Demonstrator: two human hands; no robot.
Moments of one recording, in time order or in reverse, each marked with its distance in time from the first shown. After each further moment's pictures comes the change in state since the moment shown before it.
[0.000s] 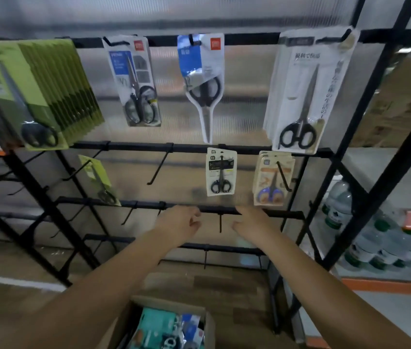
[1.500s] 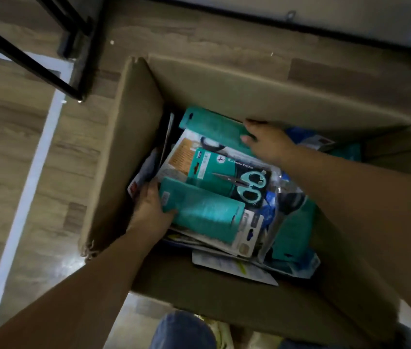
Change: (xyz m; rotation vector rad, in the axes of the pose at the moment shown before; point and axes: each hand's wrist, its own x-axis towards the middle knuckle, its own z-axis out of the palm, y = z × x) left_hand -0.079 -0.461 0.682 -0.520 -0.335 -0.781; right_hand 0.202 0.127 0.783 -0.136 -0.516 -0.066
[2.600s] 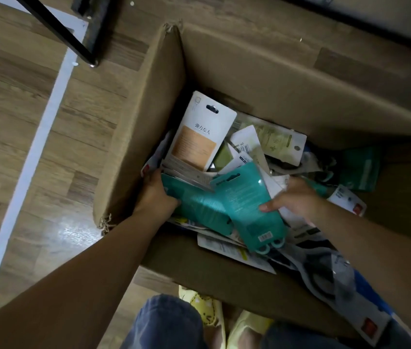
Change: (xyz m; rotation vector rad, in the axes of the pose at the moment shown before) left_hand -0.002 -0.017 0.001 -0.221 -0.061 -0.212; right_hand -0.092 0.015 0.046 0.805 -0.279 0.470
